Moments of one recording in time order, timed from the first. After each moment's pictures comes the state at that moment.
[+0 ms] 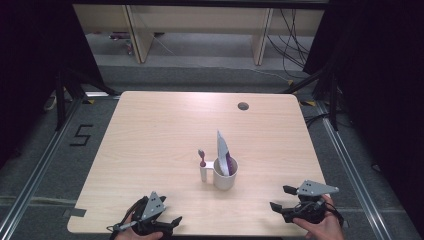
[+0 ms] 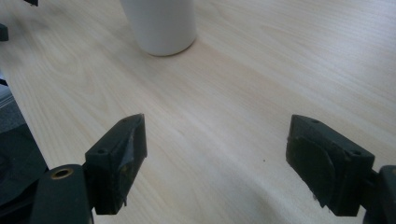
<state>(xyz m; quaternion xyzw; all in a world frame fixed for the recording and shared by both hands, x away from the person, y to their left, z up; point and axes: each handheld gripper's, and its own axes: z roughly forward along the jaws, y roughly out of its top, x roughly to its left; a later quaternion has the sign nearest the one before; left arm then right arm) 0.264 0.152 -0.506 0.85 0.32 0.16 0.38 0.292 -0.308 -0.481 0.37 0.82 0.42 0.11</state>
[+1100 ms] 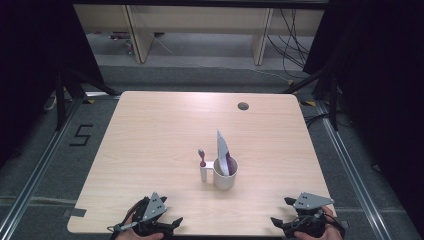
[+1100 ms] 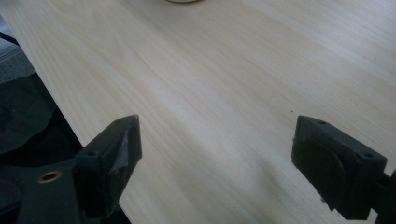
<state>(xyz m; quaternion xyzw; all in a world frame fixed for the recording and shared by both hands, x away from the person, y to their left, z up) 0.262 0.149 -0.506 0.85 0.32 0.17 0.39 0.270 -0.305 -0.493 0.34 0.86 0.37 0.12</state>
